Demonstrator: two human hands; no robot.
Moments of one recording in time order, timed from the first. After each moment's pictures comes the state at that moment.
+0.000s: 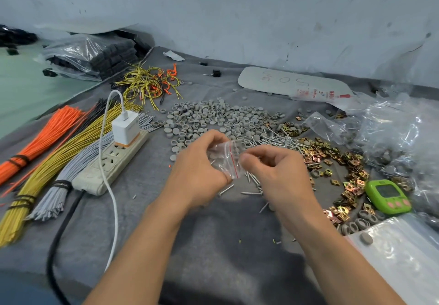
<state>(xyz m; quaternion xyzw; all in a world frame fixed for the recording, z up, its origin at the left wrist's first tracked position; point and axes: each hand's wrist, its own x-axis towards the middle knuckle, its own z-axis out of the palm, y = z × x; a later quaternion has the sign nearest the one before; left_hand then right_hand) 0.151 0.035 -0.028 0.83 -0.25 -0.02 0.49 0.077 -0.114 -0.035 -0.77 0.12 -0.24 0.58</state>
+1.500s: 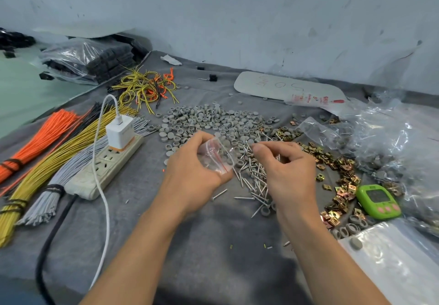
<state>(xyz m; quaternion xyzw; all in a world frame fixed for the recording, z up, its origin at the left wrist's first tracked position) 0.144 0.032 -0.025 0.81 -0.23 0.02 0.54 0.077 -0.123 -0.027 -0.70 0.19 -0.36 0.59</state>
